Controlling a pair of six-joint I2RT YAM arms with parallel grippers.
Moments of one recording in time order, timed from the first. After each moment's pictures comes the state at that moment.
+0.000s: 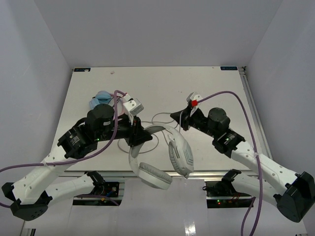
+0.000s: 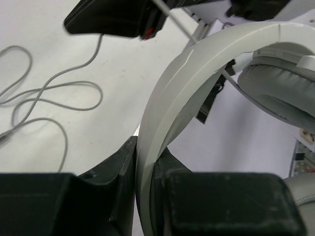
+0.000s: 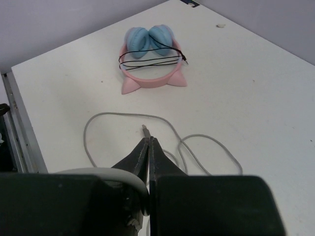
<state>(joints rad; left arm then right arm) -0.87 0.89 1.18 -0.65 0.38 -0.29 0.75 0.96 0.67 0.24 -0.28 0.05</state>
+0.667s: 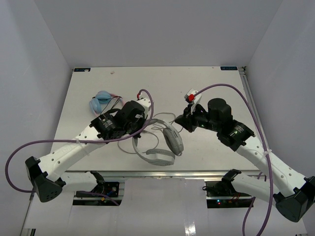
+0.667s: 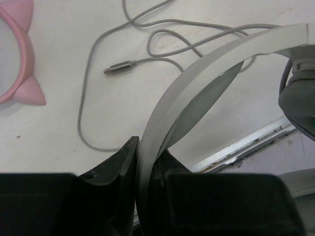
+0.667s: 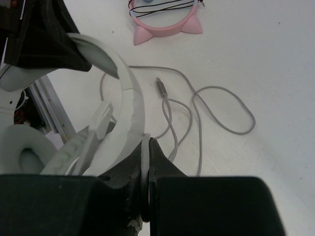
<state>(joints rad) -0.87 1.19 1.21 -0.87 -0.21 -0.23 0.70 0.96 0.94 -0.31 -0.34 0.02</state>
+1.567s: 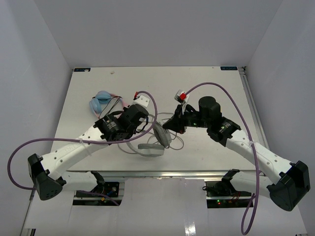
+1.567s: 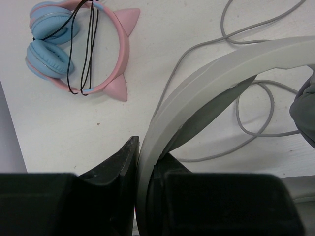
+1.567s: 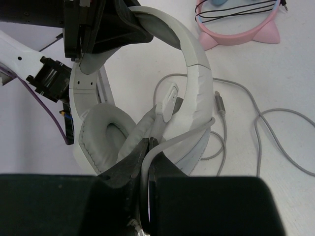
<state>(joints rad) -0.91 1.21 1.20 -0.89 -0.64 -0.20 0.71 1.10 0.89 -0.09 -0.63 0.16</state>
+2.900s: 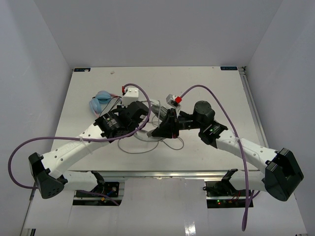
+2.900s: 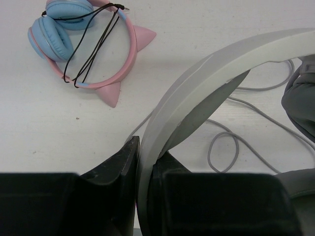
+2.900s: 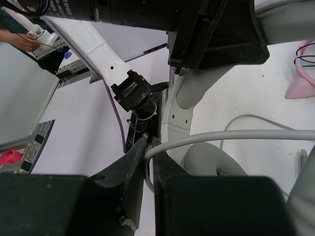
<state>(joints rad) -0.91 1.23 1.26 -0.90 -0.80 -0.56 0.77 1.22 0.79 0.44 -0.92 0.42</state>
